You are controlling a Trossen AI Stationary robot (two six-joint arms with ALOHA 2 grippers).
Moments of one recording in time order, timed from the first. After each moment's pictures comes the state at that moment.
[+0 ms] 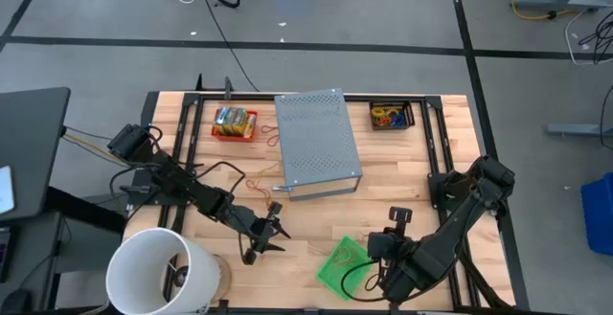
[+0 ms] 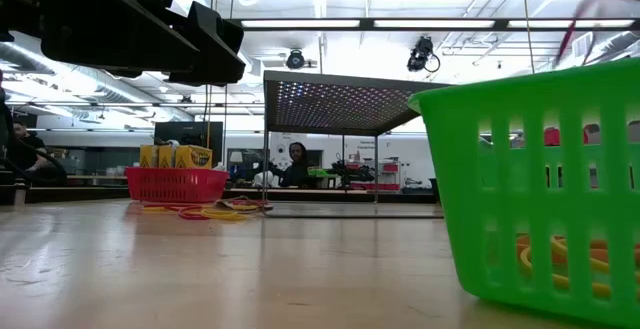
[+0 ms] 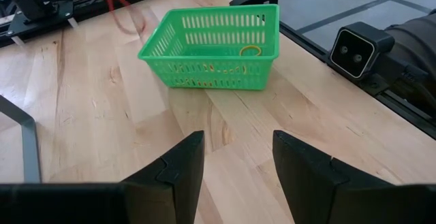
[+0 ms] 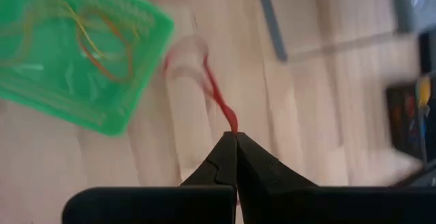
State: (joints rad) left arm -0.51 1.61 0.60 0.59 -0.15 0.13; right arm 0.82 1.83 1.62 -1.52 0.47 0.97
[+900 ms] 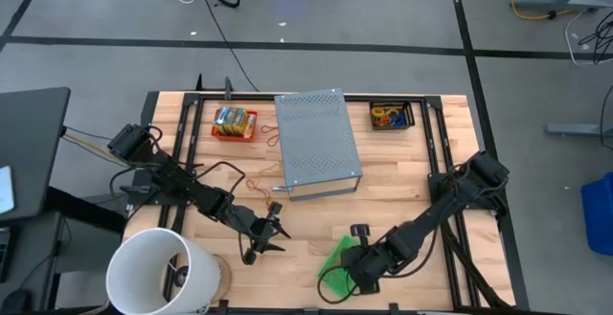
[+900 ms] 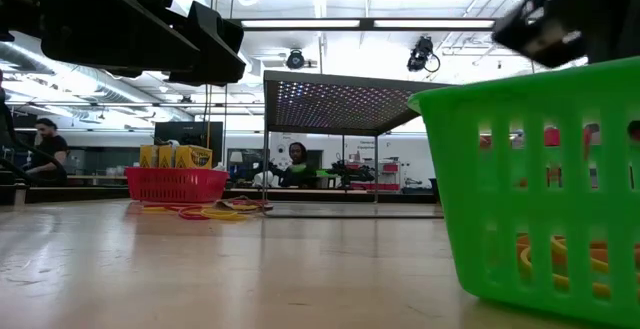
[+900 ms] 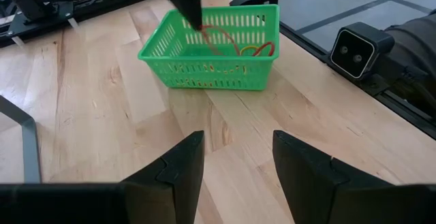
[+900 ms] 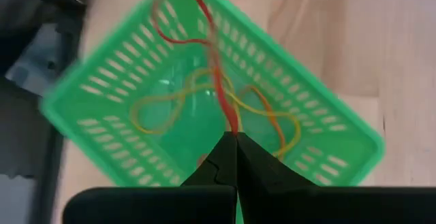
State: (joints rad) left arm -0.51 1.61 0.60 0.59 -0.15 0.13; right arm 0.68 1.83 1.25 -0.60 0.20 0.52
